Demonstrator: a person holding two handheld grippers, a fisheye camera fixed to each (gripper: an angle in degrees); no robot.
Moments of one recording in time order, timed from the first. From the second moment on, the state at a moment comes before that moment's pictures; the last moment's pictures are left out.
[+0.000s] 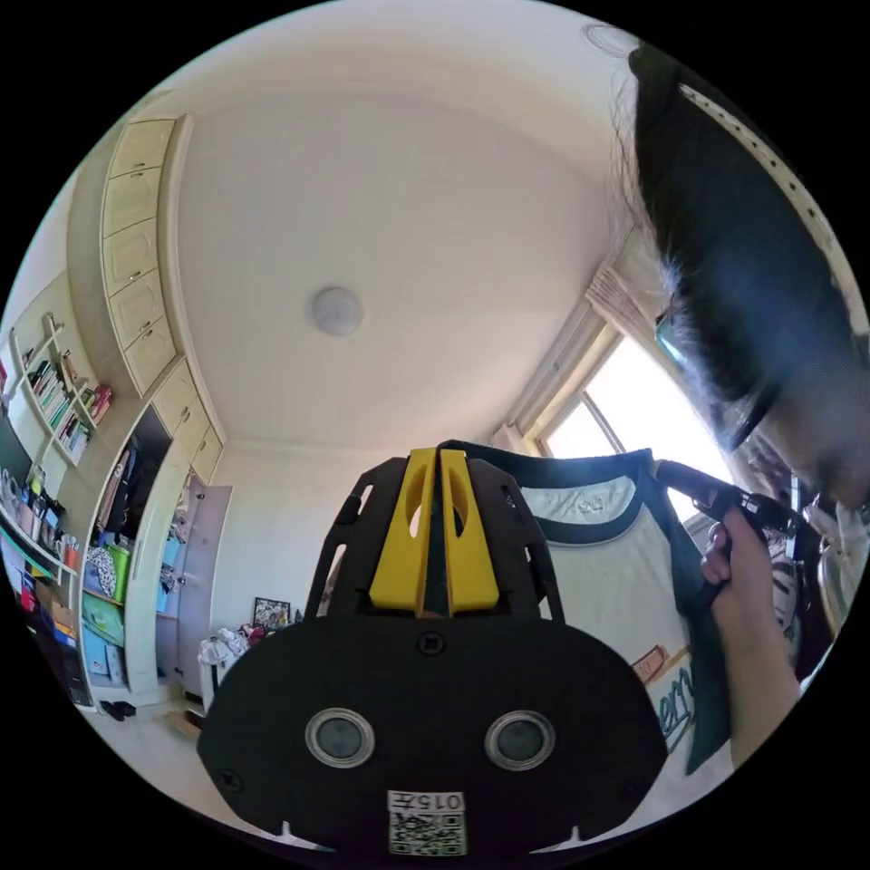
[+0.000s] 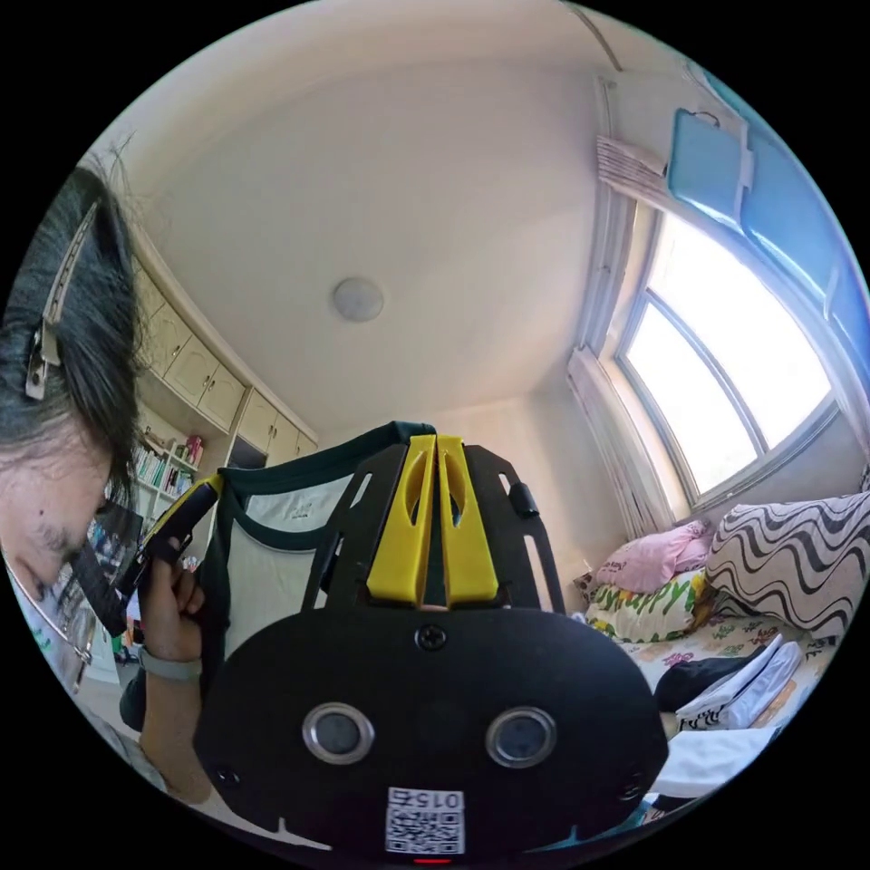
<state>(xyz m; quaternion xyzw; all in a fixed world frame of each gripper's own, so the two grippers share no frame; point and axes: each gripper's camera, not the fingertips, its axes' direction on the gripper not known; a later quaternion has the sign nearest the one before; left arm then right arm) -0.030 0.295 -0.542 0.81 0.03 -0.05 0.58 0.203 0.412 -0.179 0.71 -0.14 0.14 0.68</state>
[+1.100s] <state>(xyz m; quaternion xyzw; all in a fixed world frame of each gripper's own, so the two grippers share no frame) -0.221 0.133 -0.114 0.06 0.25 -0.12 0.96 0.298 0.215 0.160 -0.10 -0.34 0.05 0.93</state>
